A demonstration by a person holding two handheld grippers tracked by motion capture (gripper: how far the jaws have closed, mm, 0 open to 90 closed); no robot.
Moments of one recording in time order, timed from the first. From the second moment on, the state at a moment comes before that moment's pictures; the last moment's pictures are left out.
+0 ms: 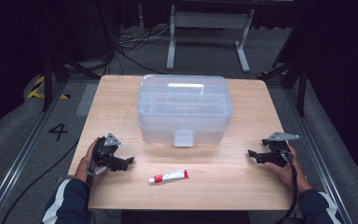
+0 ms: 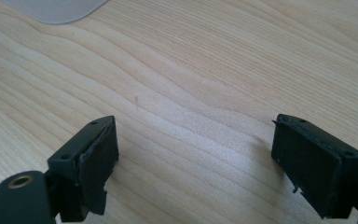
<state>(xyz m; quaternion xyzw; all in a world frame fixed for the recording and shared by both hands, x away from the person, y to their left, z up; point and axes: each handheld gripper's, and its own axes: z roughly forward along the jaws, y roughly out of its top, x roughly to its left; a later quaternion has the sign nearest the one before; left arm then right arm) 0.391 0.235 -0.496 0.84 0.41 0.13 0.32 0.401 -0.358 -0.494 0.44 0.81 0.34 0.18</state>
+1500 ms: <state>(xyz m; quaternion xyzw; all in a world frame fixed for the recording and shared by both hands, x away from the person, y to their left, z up) 0.396 0.234 -0.496 0.85 0.40 0.13 0.32 0.399 -0.355 -0.466 0.39 0.82 0.36 0.20</state>
